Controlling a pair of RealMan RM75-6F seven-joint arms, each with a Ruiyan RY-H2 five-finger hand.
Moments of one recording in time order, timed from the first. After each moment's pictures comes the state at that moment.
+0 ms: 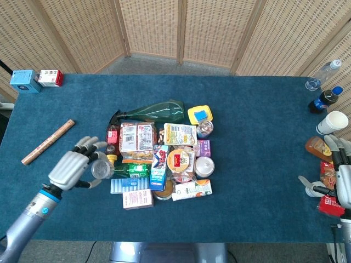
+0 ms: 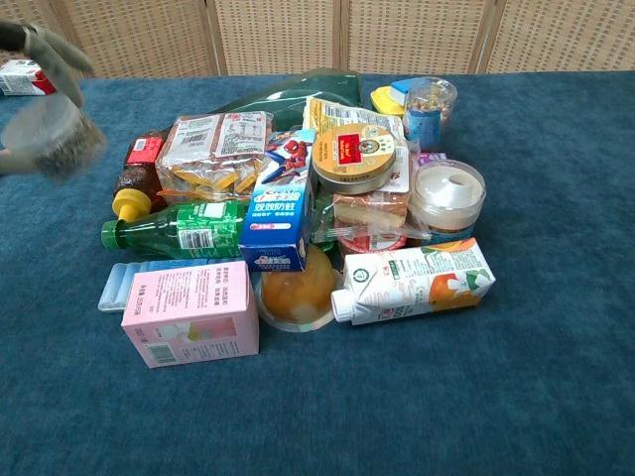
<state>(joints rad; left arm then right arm) -0.48 -1.02 -0.08 -1.94 1.43 1.13 0.05 0.11 -1.02 0.18 -1.71 -1.41 1.51 0.13</state>
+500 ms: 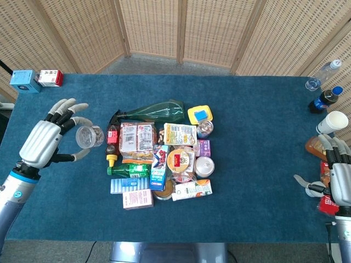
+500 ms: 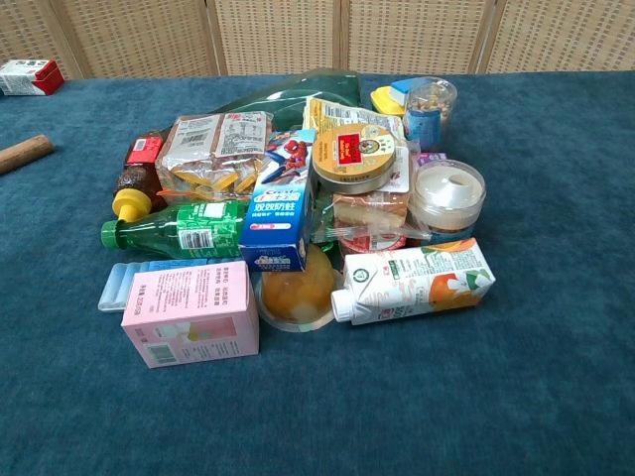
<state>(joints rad) -0.49 -0.85 -0.25 -2.01 1.40 1.24 -0.14 0.12 -1.04 0.18 -1.70 -1.40 1.49 0.12</state>
